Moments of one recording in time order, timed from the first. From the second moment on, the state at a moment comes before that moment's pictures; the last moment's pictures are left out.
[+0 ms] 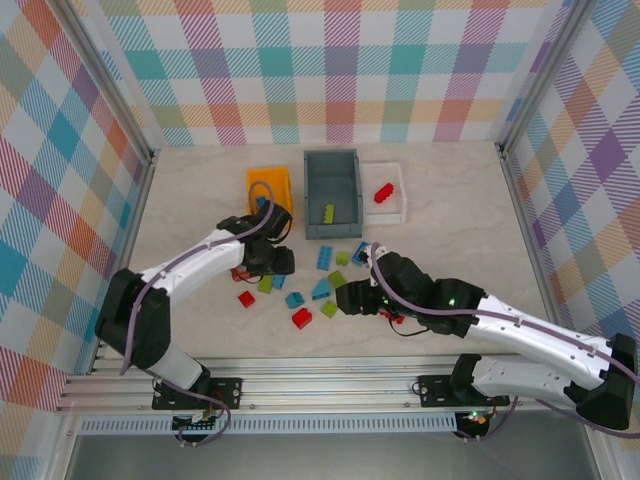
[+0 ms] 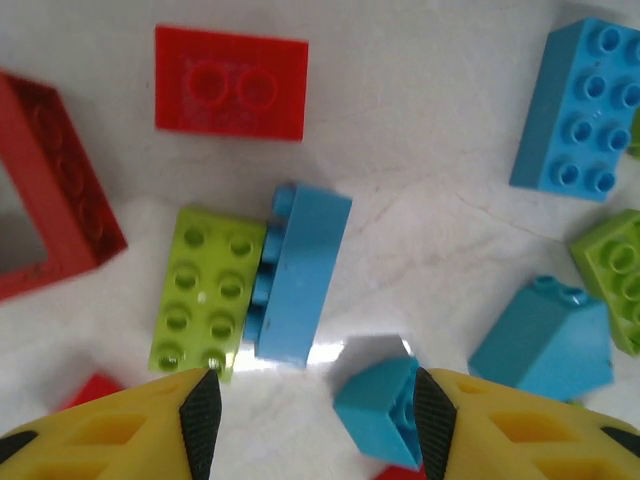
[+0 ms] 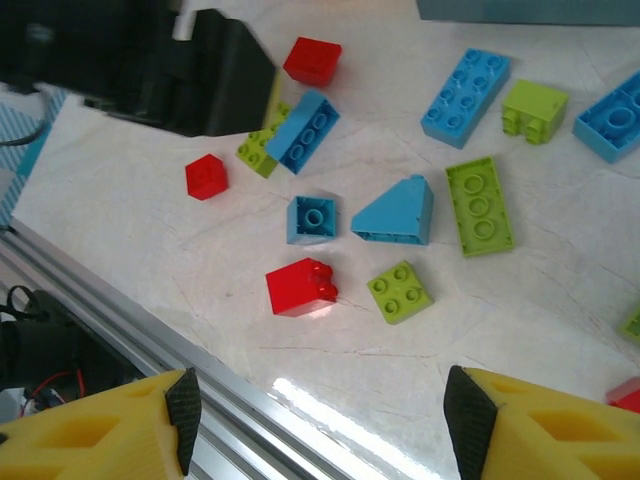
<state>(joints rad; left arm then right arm) -0.56 1.57 1.13 -0.84 -0.02 -0.55 1.06 0.98 0.87 -0.59 0.08 0.69</state>
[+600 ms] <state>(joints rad) -0.55 1.85 1.26 -0.78 -0.07 -0.40 1.06 0.92 0.83 -0.53 0.03 0.72</state>
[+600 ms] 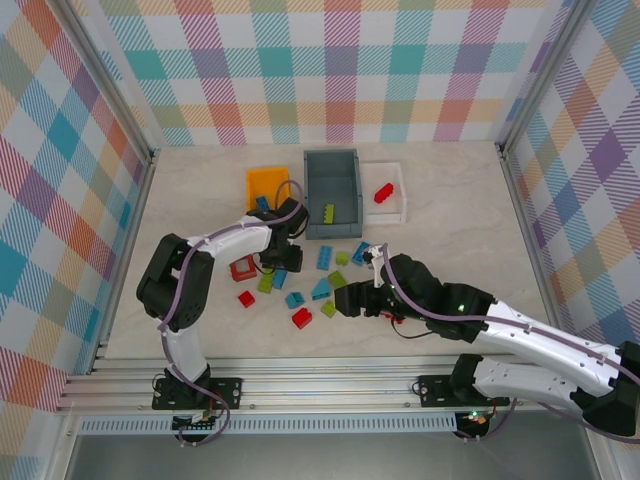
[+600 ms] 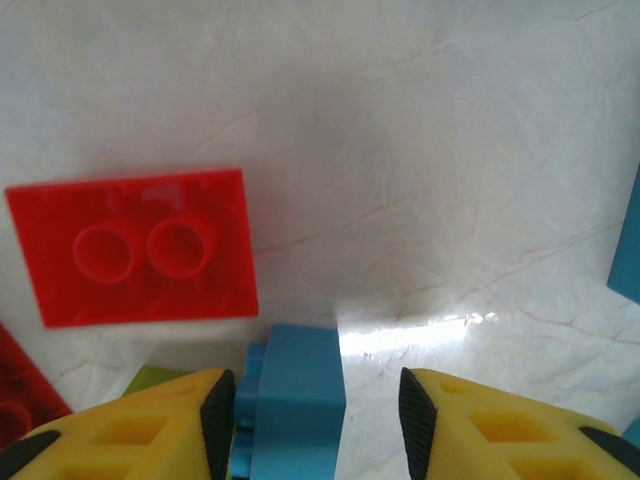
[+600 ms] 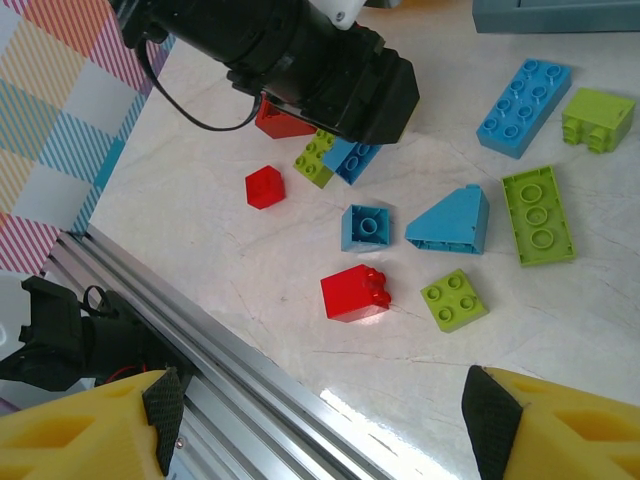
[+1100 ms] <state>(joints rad) -0.57 1.86 1.24 -0.76 -0.06 -0.40 1.06 0.92 0.82 -0.53 0.03 0.73</state>
